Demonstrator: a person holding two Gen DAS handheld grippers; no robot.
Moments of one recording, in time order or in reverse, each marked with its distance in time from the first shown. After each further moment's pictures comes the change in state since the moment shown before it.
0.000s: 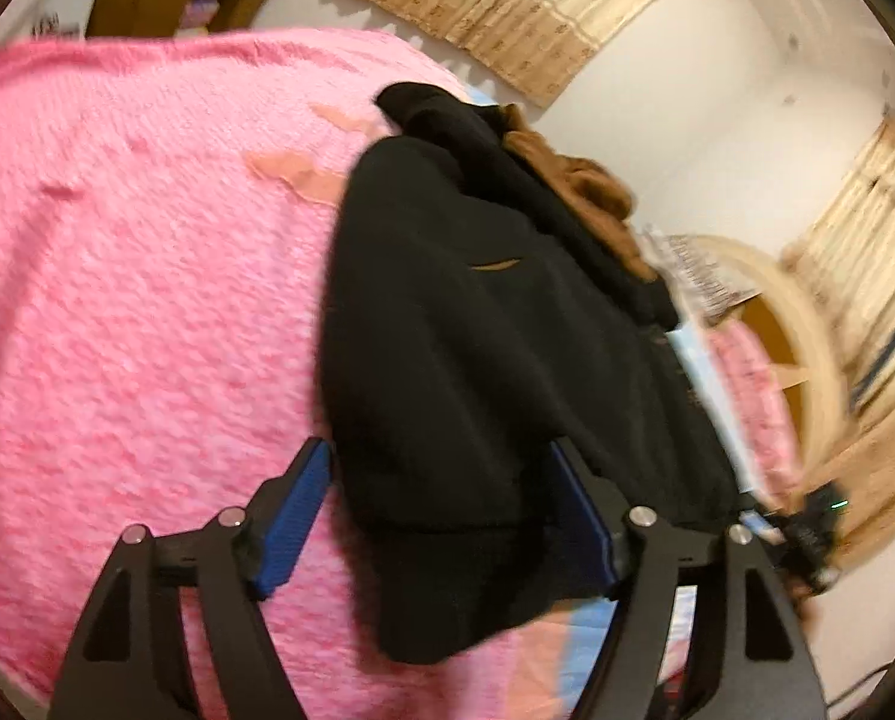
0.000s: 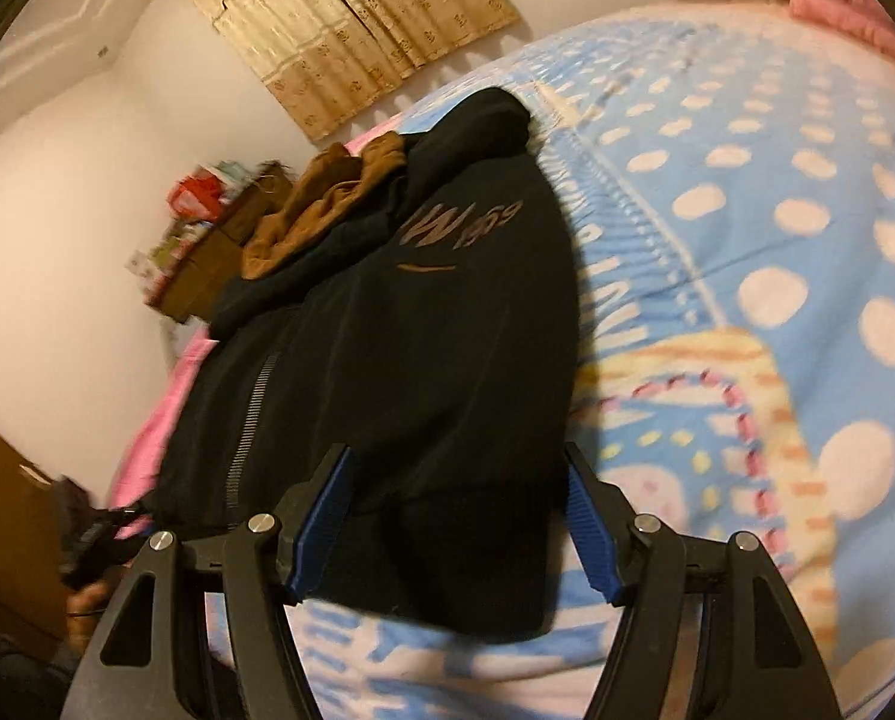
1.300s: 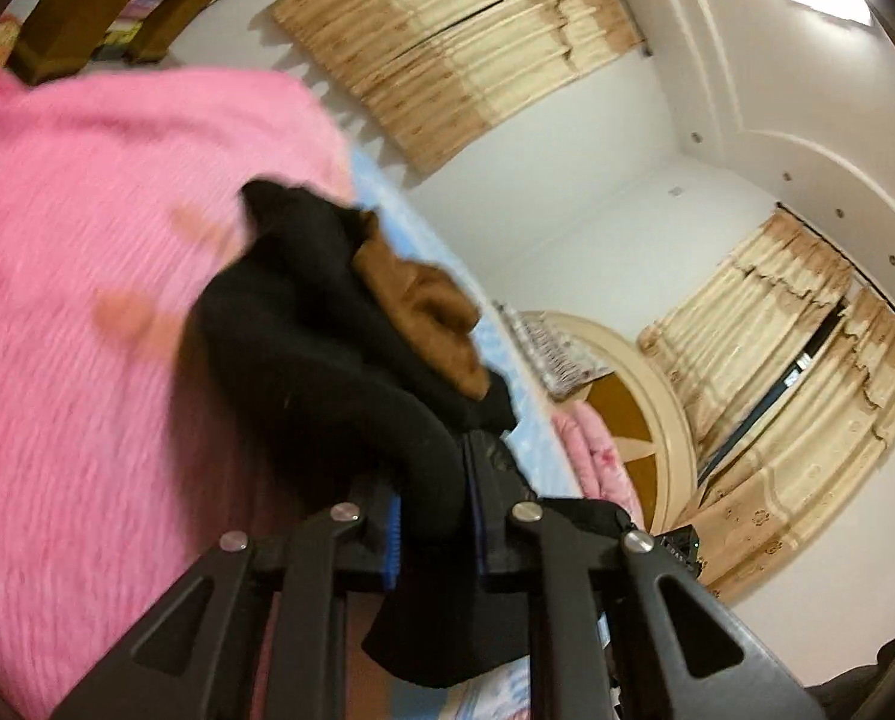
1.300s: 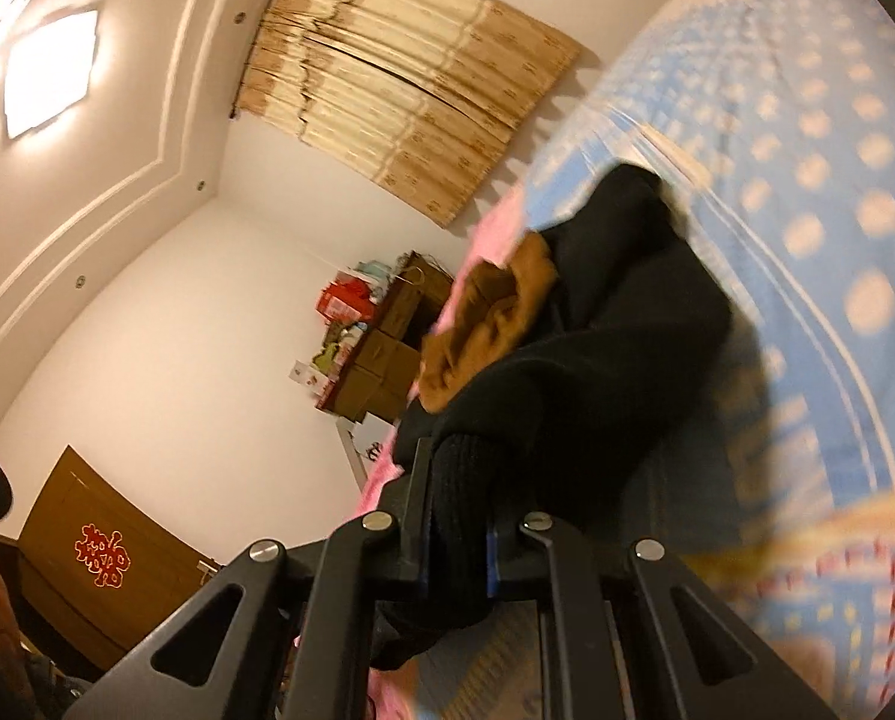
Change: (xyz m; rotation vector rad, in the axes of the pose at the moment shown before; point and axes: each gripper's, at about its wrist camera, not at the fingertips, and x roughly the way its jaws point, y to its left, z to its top) left arm -0.020 -0.029 0.079 -0.043 -0.151 -0.375; right arm 0.001 0.017 0.082 0.168 -0.179 0.428
